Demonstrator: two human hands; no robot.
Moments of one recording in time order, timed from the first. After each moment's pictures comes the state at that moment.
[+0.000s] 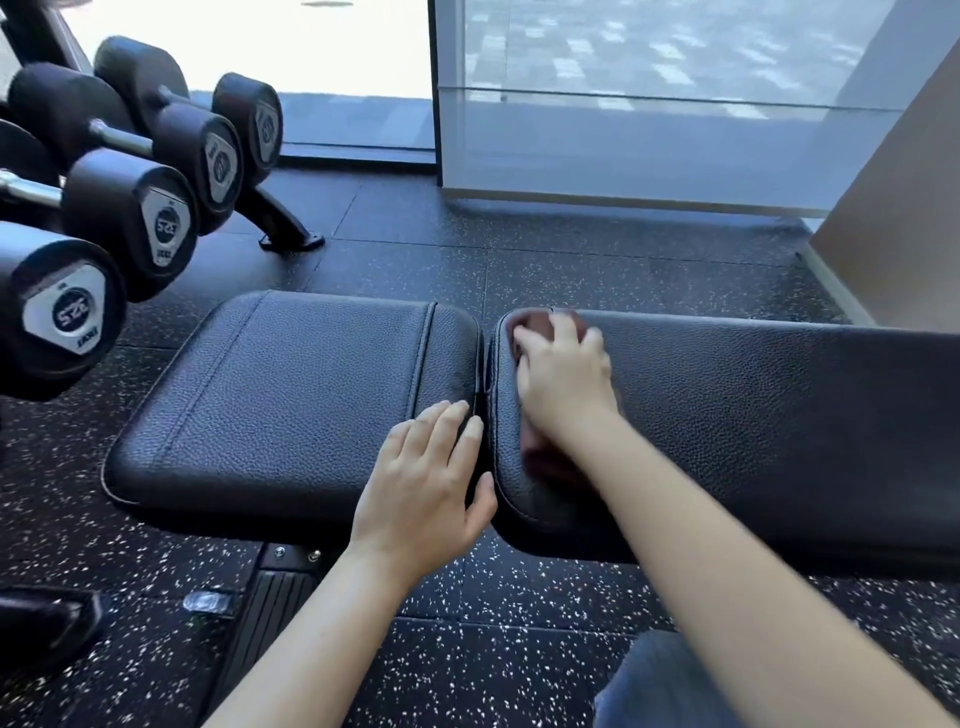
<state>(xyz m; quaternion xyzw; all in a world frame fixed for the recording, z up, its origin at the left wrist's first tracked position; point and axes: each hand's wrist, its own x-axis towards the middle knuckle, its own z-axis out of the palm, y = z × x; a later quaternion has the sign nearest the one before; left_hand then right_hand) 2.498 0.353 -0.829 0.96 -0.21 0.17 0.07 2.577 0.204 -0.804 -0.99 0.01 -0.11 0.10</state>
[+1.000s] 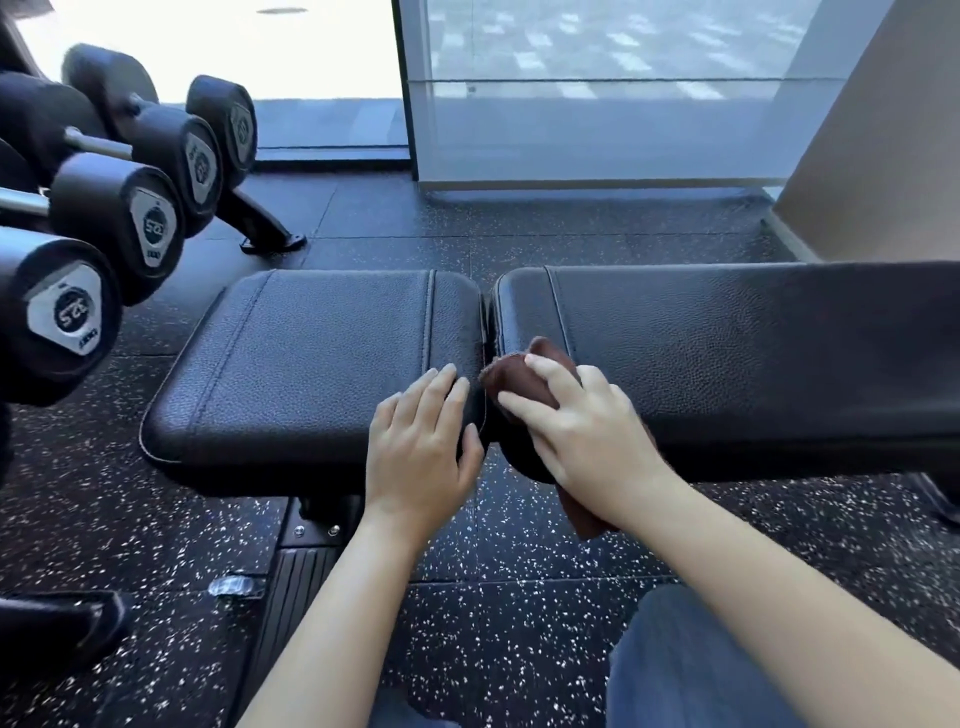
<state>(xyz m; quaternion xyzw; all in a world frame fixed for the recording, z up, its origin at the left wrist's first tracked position) 2.479 0.375 -0.846 0.94 -0.19 0.24 0.12 2.454 0.208 -0.811 -0.96 -0.17 -0.20 0.07</state>
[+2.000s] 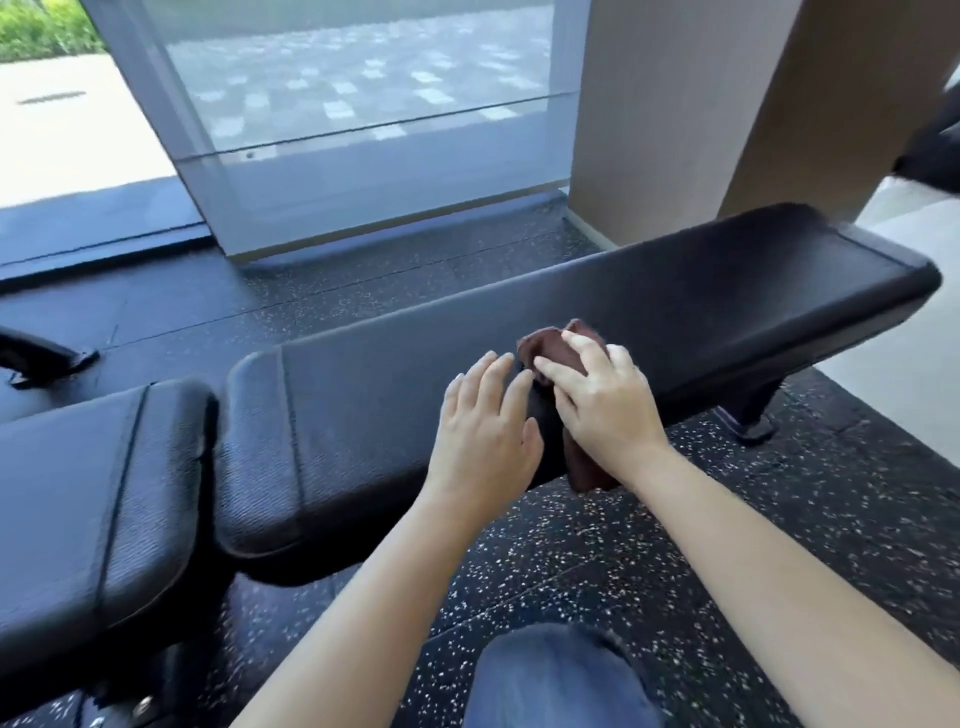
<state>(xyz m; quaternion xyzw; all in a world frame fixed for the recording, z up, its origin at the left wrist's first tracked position) 2.459 0.108 -0.809 0.86 -0.42 0.19 0.23 2.423 -0.036 -0.822 -0.94 0.08 -0.33 0.05</state>
